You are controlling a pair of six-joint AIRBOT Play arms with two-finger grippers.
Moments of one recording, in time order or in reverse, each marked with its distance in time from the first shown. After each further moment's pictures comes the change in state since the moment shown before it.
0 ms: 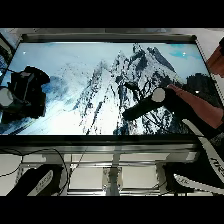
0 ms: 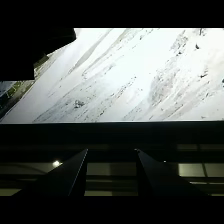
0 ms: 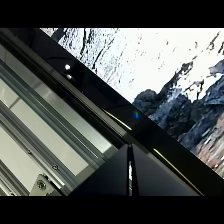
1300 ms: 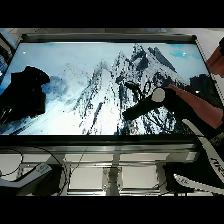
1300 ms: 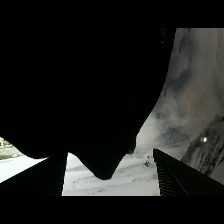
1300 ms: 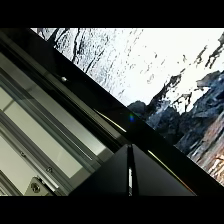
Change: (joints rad) left arm 1.014 -0.282 -0.154 -0.999 0.417 0.466; right arm 0.000 0.000 0.000 -0.021 -0.012 -0.001
